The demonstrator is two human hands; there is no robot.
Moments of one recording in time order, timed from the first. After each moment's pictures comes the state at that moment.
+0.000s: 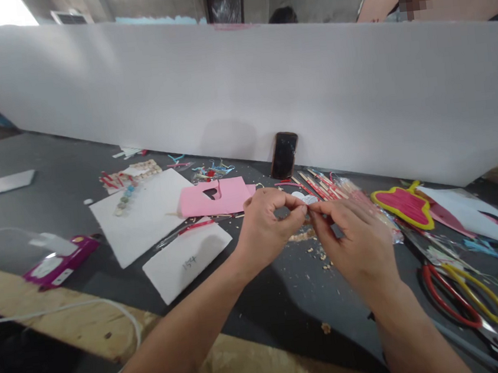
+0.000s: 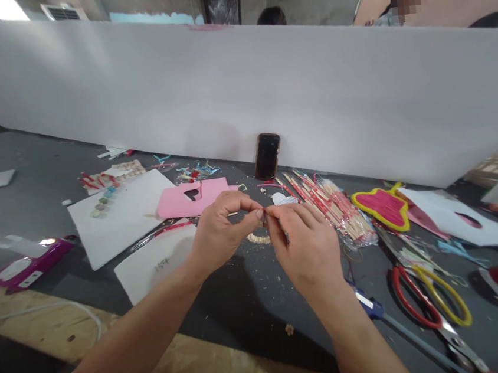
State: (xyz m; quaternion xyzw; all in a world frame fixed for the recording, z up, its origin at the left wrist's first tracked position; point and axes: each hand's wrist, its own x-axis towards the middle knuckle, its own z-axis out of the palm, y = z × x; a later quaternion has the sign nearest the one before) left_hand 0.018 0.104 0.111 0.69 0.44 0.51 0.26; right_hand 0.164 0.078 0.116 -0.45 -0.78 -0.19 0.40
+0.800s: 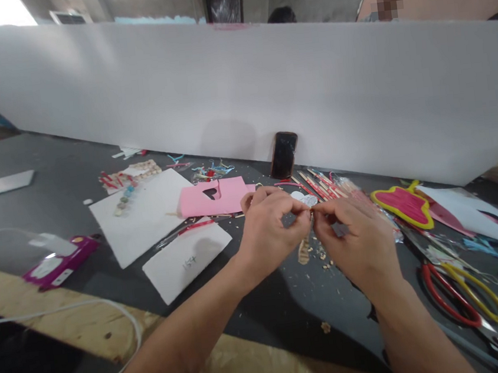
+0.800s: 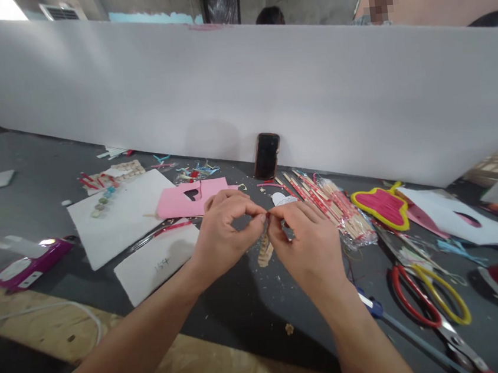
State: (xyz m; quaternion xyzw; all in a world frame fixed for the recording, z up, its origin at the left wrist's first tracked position) left_hand 0.019 0.099 0.111 0.75 0.44 0.48 0.13; right_hand 0.165 0.076 0.119 -0.47 -0.76 -0.17 0.42
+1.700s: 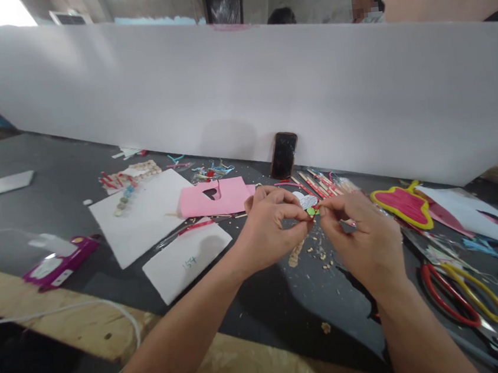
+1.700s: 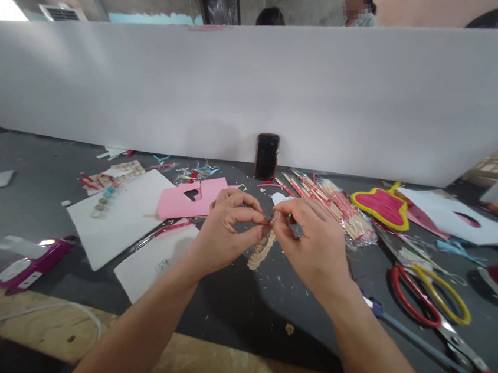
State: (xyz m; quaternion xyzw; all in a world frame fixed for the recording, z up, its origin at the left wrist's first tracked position) left_hand 0.010 0.105 0.112 0.79 0.41 0.41 0.20; right_hand 0.169 0.076 0.121 -0.48 -0.75 -0.13 0.44
